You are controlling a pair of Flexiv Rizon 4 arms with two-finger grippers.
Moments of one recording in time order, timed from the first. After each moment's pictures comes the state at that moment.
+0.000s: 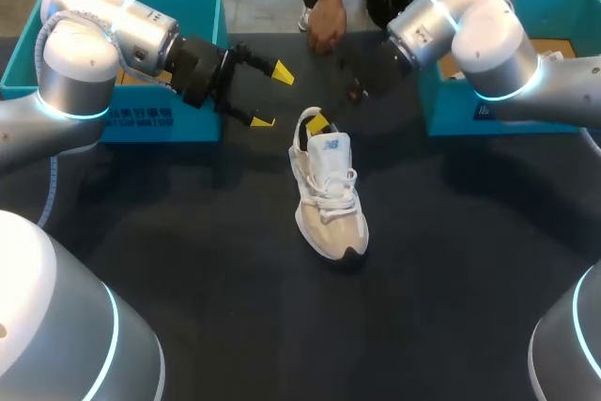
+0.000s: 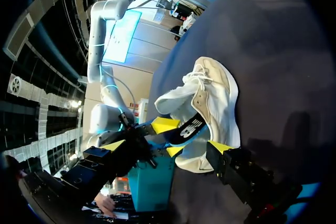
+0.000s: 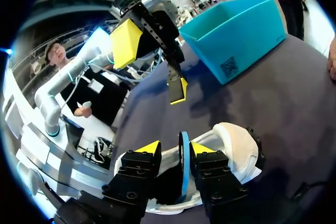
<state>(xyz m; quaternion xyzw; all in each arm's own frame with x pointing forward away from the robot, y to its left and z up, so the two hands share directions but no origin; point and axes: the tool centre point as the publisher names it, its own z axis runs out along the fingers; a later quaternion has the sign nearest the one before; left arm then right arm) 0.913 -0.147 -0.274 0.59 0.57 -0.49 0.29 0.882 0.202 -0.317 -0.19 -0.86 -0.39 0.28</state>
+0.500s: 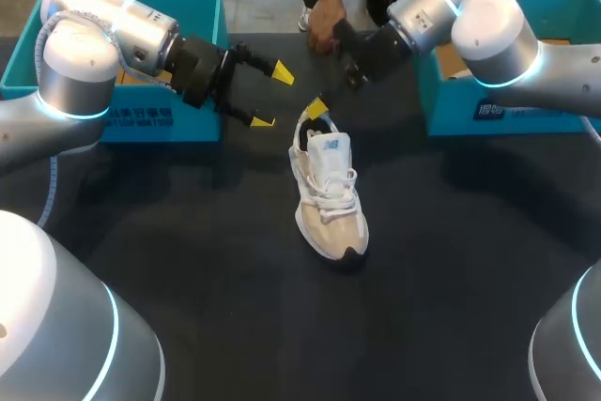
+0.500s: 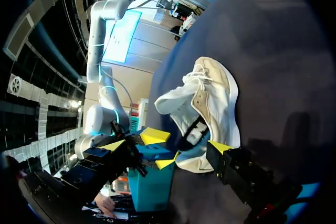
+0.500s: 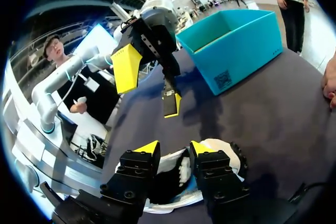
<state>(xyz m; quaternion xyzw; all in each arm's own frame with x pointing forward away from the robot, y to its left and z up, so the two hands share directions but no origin) 0.913 -0.147 -0.274 0.59 0.57 -0.49 0.29 0.906 0.202 -0.302 -0.18 -0.87 -0.39 0.25</state>
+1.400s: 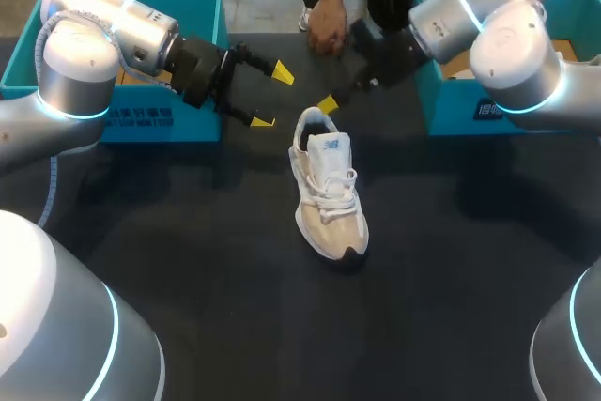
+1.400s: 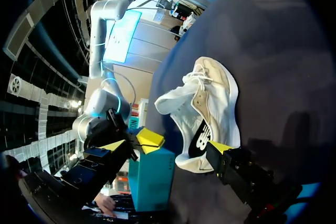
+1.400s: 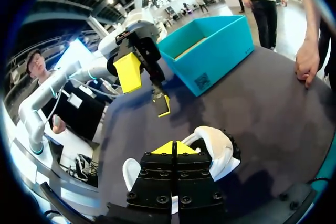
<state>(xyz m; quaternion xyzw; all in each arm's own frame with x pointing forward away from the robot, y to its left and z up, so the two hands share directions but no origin) 0.913 -0.147 -0.274 0.59 0.57 -0.49 0.29 0.899 0.183 -0.292 -0.28 -0.85 -0.40 0.18</state>
